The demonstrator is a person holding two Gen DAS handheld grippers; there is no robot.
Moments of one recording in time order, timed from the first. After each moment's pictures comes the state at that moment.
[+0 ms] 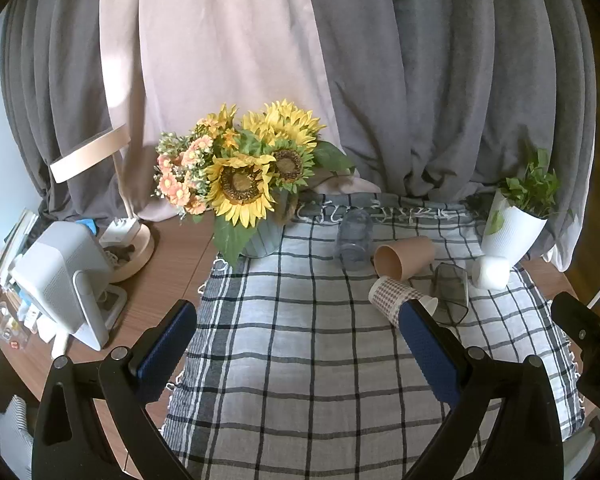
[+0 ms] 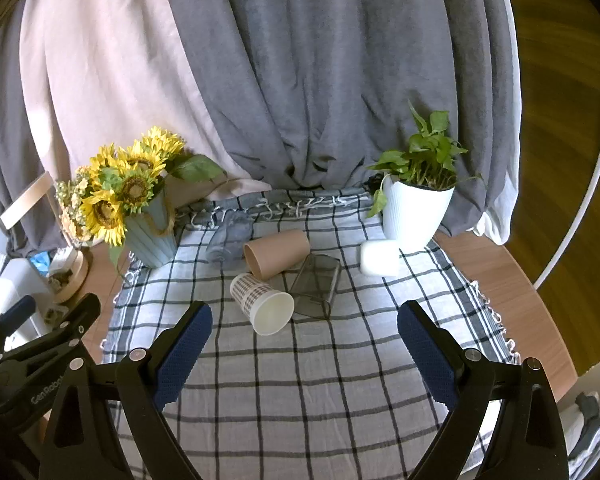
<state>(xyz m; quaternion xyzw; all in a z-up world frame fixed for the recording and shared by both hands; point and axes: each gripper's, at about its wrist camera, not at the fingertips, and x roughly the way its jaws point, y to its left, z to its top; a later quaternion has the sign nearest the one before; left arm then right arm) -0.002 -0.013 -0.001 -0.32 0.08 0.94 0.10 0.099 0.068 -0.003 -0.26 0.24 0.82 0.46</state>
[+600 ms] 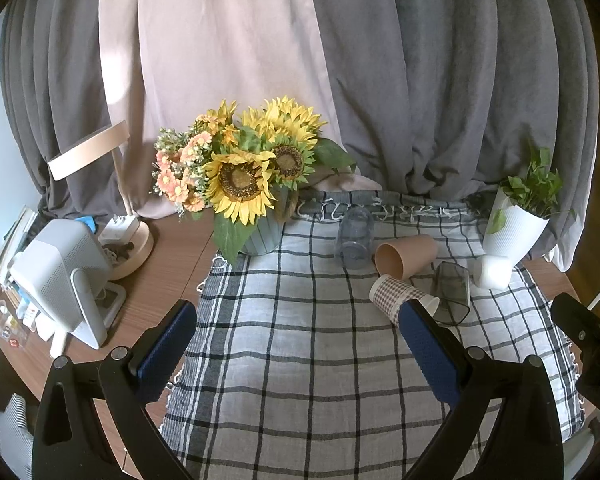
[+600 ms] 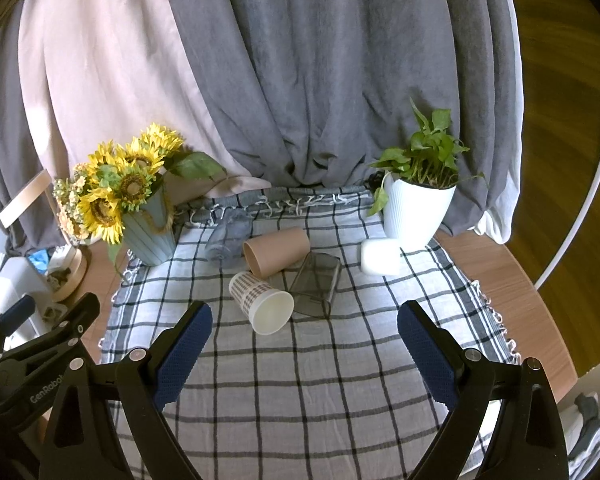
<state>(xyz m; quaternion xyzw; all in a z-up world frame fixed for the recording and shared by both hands) -0.006 -0.013 -0.003 -0.32 0.08 0.93 0.13 0.097 0.071 -0.004 -0.26 0.24 0.82 0.46</state>
